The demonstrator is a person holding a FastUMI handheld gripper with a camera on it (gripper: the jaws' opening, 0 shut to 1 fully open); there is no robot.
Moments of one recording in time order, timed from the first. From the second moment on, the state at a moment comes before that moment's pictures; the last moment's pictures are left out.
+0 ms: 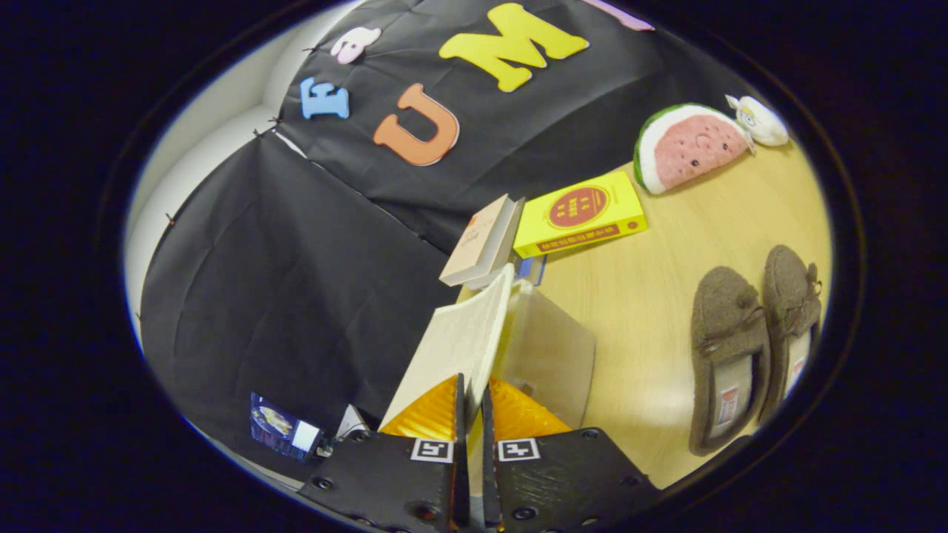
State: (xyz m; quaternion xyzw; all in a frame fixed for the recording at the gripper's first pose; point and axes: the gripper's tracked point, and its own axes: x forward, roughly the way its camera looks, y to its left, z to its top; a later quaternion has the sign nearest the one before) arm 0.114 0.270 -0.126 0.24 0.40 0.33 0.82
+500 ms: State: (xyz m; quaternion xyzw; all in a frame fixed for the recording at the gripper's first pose) arm 0.094 0.374 -0.020 0.19 0.36 0.36 0.84
